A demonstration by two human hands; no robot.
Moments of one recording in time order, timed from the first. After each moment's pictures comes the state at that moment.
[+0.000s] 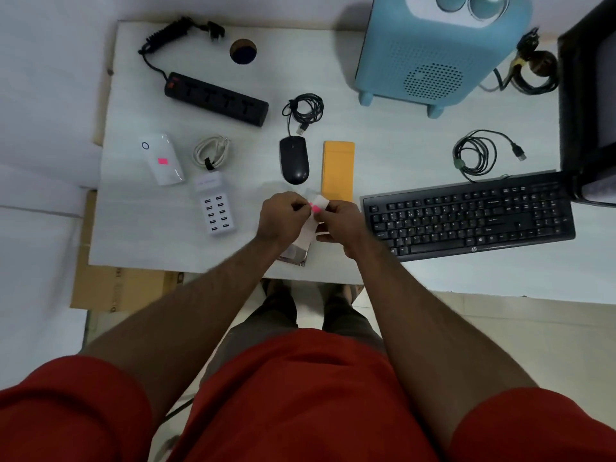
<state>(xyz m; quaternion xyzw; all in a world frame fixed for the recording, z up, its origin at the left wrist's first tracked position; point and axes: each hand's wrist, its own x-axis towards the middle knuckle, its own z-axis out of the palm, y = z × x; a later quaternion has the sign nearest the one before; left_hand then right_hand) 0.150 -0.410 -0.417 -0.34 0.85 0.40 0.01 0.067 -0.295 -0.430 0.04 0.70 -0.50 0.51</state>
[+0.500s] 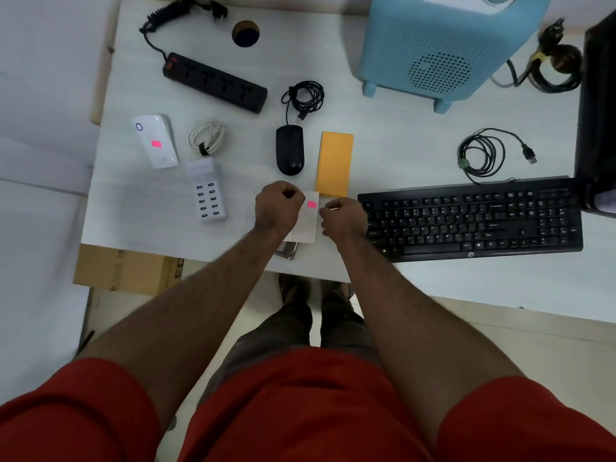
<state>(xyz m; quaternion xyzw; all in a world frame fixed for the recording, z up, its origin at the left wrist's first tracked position) 0.132 -0.391 -0.426 -0.50 0.76 0.41 0.00 0.061 -0.285 -0.467 0.05 0.83 -0.38 0.40</state>
